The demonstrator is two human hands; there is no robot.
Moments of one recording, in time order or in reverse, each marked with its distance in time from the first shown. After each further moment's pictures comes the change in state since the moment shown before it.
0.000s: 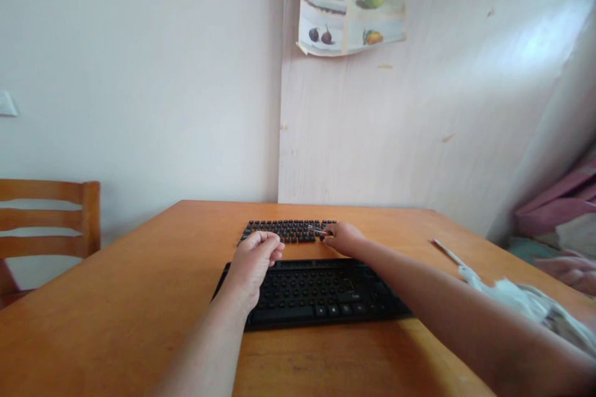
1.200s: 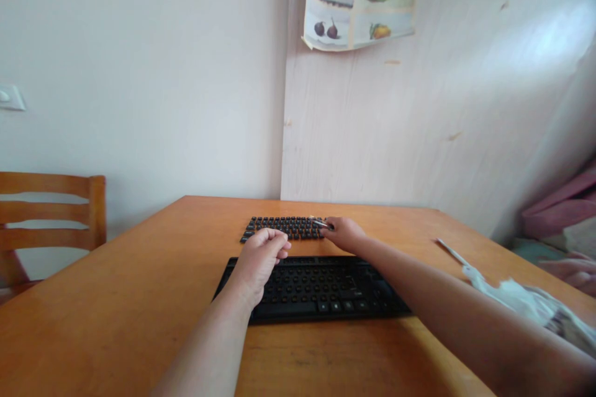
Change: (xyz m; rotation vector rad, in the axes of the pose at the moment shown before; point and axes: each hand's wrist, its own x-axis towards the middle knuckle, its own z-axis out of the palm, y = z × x) left_hand -0.009 0.007 0.006 0.074 -0.034 0.004; right_hand -0.003 -0.012 -0.006 0.110 0.089 -0.030
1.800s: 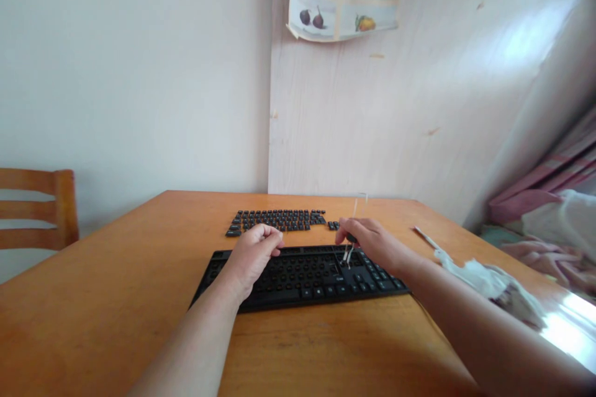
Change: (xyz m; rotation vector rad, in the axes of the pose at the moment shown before) left_hand 0.000 -0.007 0.005 0.141 -0.136 0.027; right_hand -0.110 -0.014 -0.072 0.605 -0.014 -0.035
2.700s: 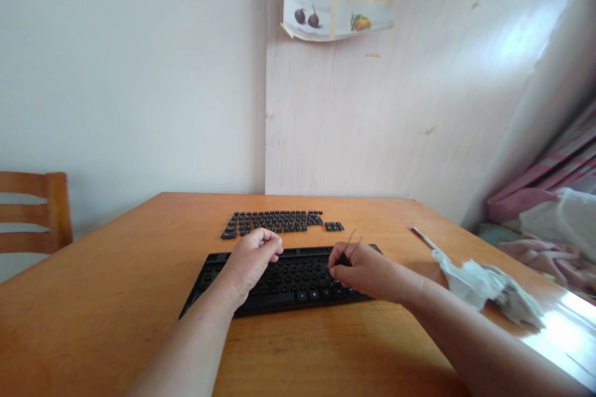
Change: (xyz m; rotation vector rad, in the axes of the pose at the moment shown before) left_hand 0.000 -0.005 0.003 0.044 -0.056 0.019; right_hand -0.026 0.008 0.022 -0.036 -0.184 0.239
